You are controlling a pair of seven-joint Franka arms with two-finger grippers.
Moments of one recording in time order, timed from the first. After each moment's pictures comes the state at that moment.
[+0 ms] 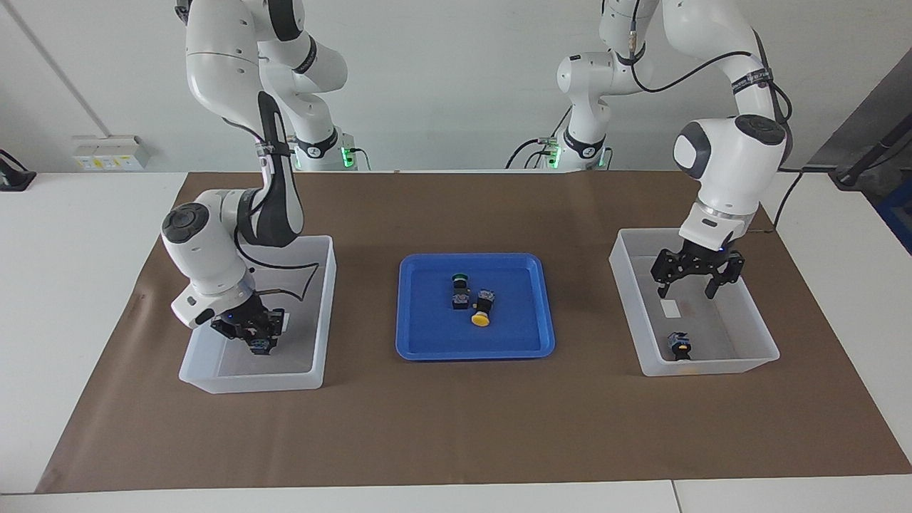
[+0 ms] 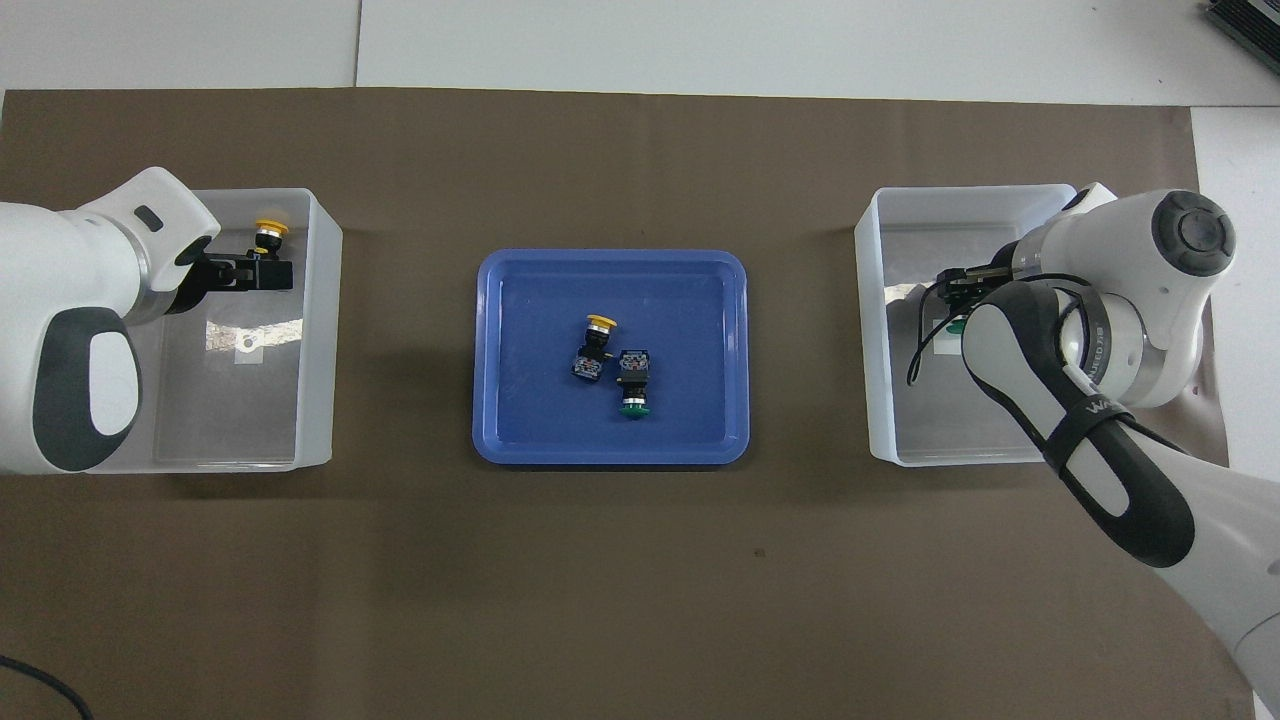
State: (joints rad) left arm -0.08 0.09 -0.02 -1.99 -0.01 2.37 0.02; right arm 0.04 0.40 -0.08 -1.88 0.09 2.42 -0.13
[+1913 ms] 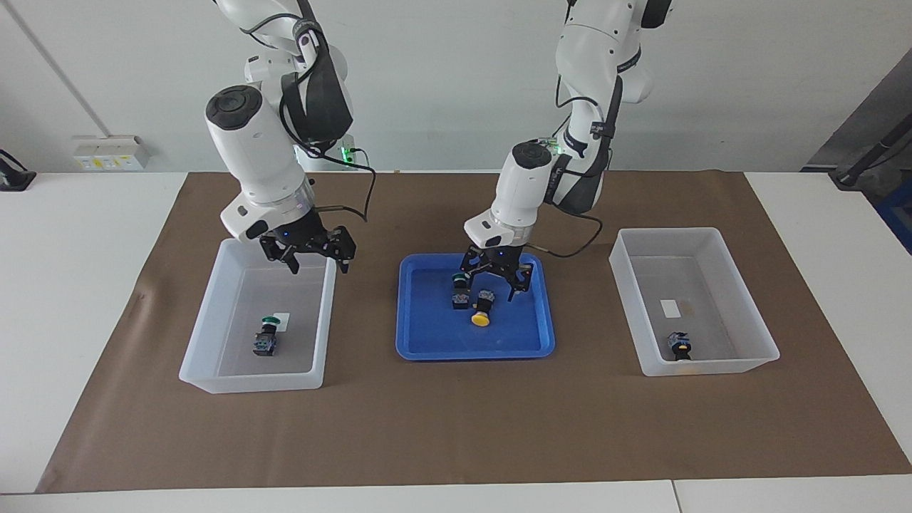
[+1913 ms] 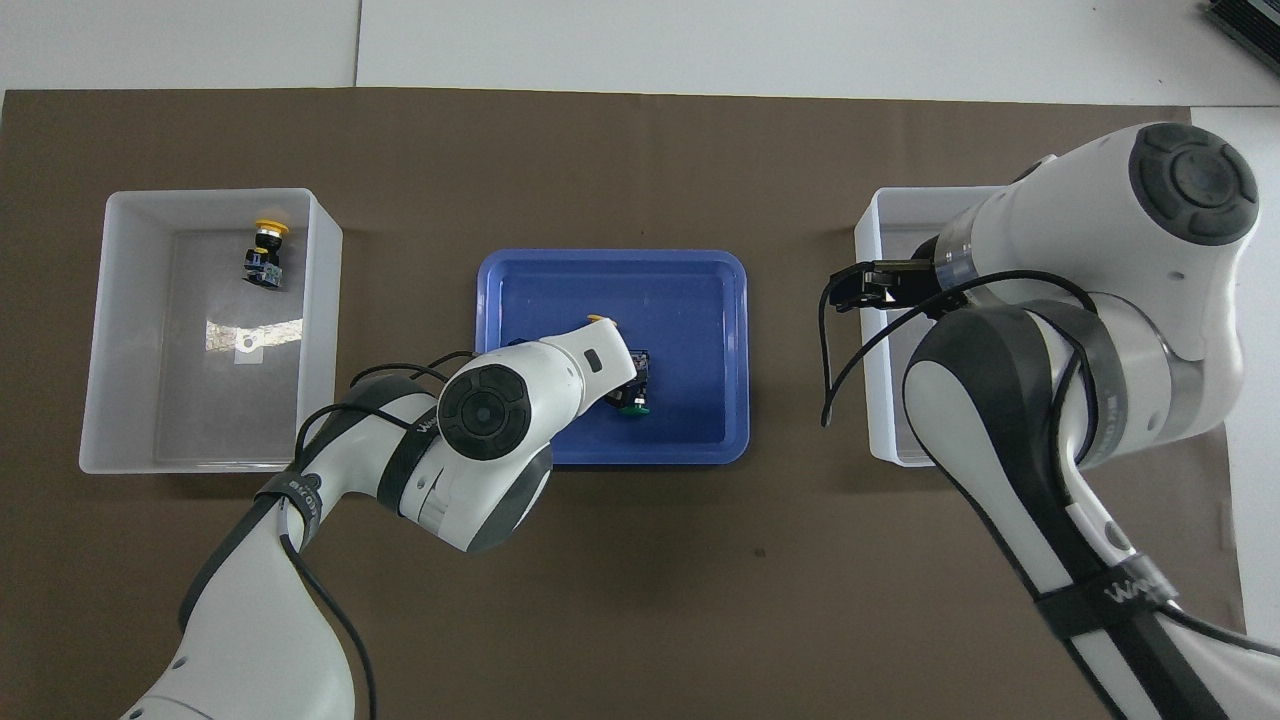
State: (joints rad) left arm -0.60 0.32 -0.02 -2.07 -0.01 2.69 -0.21; right arm 0.29 0.15 -0.06 -1.77 0.10 1.98 0.25
